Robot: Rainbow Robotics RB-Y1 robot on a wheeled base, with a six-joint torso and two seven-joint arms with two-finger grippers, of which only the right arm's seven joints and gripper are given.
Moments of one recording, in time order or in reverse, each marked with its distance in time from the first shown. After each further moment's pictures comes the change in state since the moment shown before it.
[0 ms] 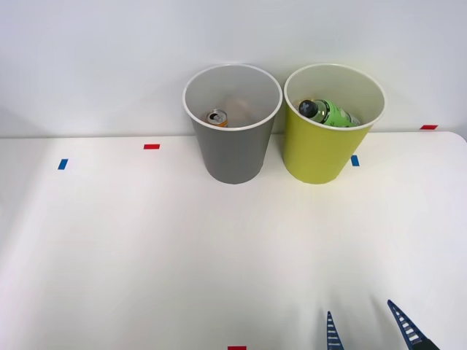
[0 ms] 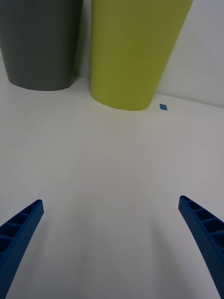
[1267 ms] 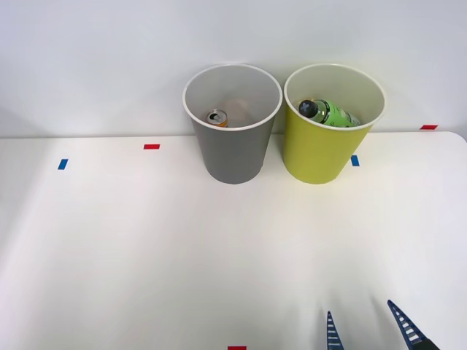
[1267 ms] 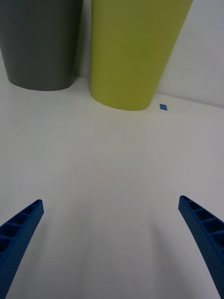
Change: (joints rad) arm 0.000 0.000 0.000 0.000 0.000 0.000 0.000
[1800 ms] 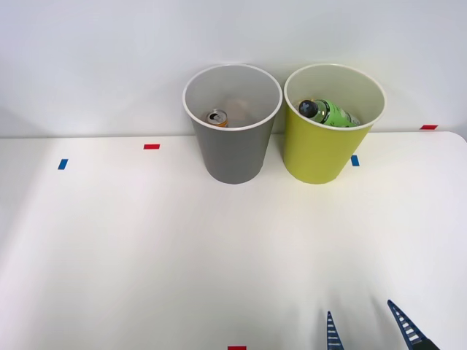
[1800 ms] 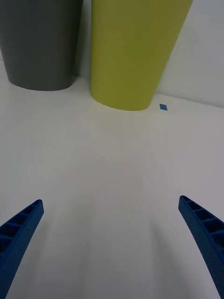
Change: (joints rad) arm 0.000 0.000 0.000 0.000 0.000 0.000 0.000
